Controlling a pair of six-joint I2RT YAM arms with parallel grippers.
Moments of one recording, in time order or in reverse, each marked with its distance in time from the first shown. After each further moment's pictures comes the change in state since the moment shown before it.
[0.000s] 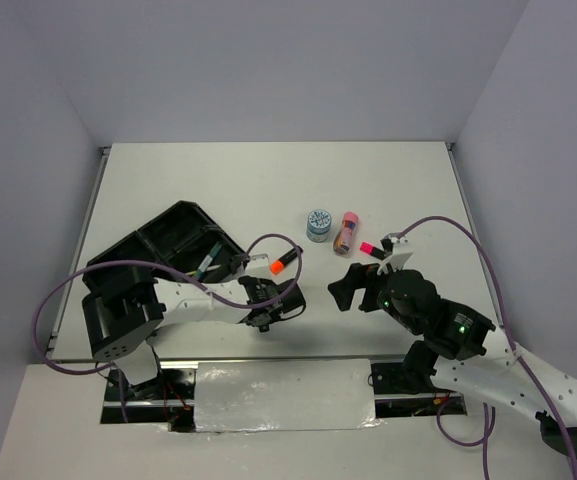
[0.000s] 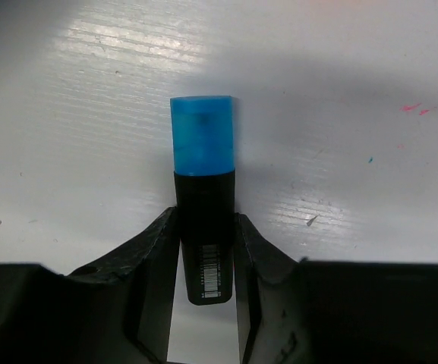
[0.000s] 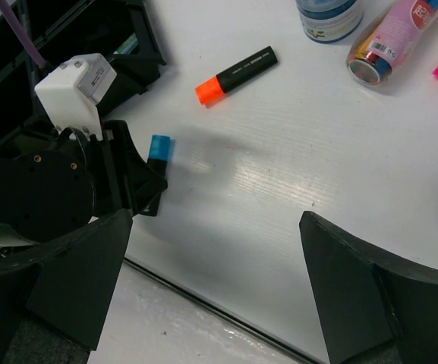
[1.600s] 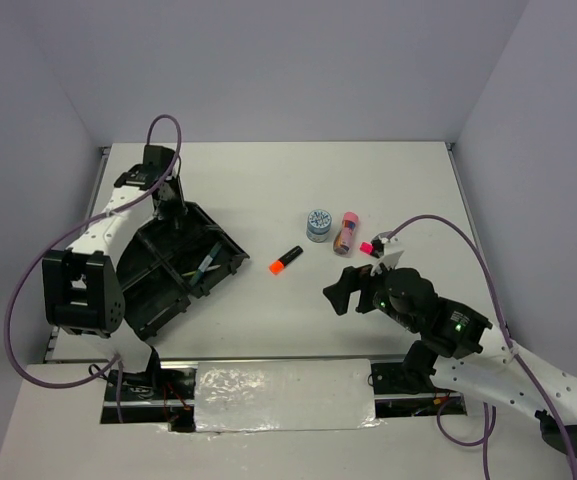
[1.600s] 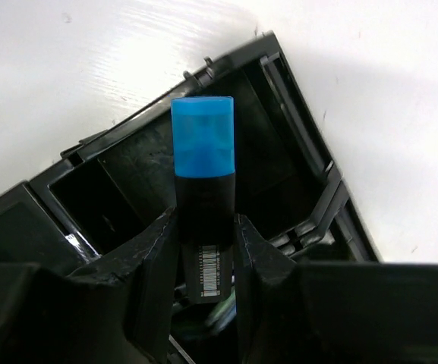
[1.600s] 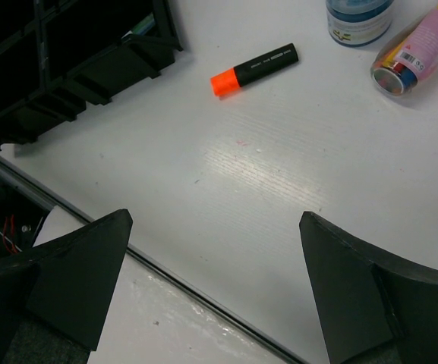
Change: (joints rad) left arm 1.032 -0.027 0.406 -0.042 0.339 0.968; right arm -0.002 0.023 -0.002 0.038 -0.076 -0.083
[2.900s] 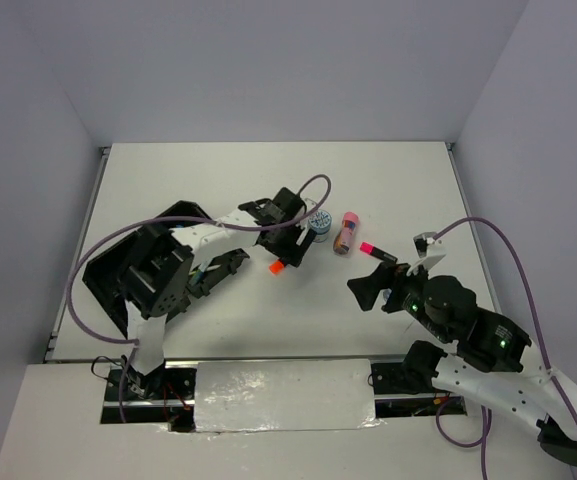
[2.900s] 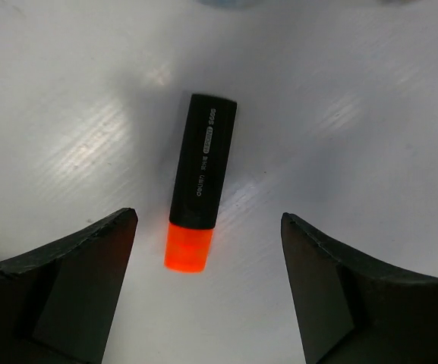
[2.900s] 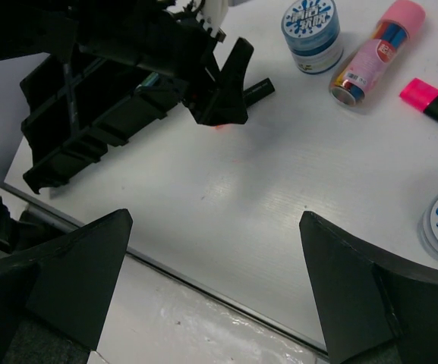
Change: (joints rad) left arm -0.629 0.298 0.103 0.162 0.204 0.181; right arm 0.000 -0.153 0.134 -0.195 0.109 0.084
